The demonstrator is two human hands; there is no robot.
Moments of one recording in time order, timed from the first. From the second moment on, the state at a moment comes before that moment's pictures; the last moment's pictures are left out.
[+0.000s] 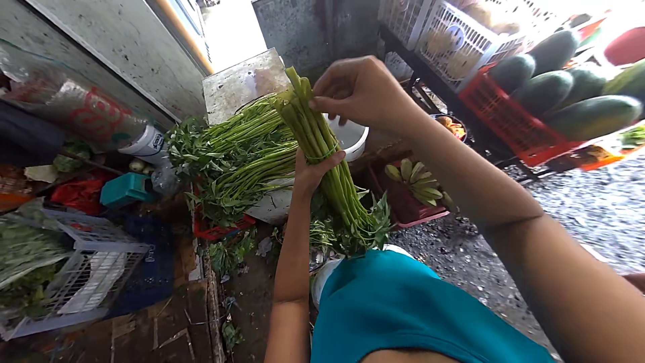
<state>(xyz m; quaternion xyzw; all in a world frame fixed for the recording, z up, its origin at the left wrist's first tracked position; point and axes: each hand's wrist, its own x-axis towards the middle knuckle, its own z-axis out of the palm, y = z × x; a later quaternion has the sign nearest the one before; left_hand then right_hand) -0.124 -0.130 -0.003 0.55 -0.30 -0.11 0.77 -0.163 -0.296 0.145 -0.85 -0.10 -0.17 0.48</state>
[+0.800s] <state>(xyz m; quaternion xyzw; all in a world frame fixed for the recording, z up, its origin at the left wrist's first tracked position) -0.130 -0.168 0.063 0.80 -0.18 -0.01 0.57 -0.205 -0.303 0.052 -0.87 -0.17 -0.43 0.19</state>
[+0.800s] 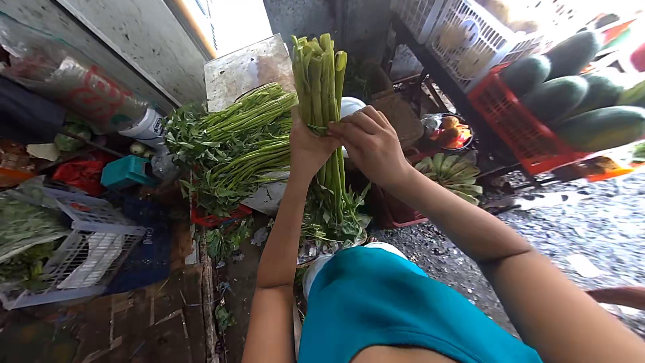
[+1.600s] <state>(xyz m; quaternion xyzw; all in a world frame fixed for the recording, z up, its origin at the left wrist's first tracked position) -0.154 -0.167 0.085 0.90 -0.17 0.06 0.40 -0.187 -0.312 0.042 -0.86 -0.18 -0.43 0.22</state>
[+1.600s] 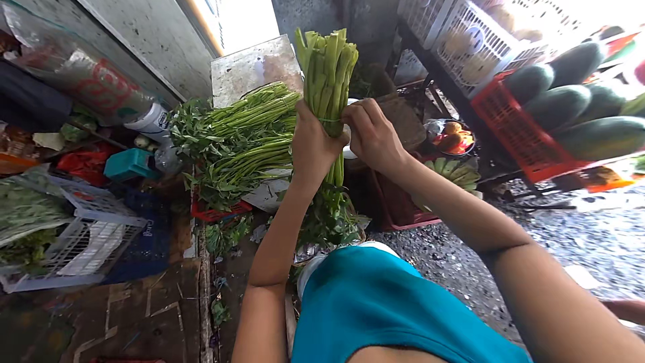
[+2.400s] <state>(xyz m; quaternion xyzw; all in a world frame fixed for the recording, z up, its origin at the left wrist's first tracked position) -0.150 -0.060 0.061 0.89 -0.12 0.15 0.41 -0.159 -0.237 0.056 -0.80 -0.33 -0.20 0.45</state>
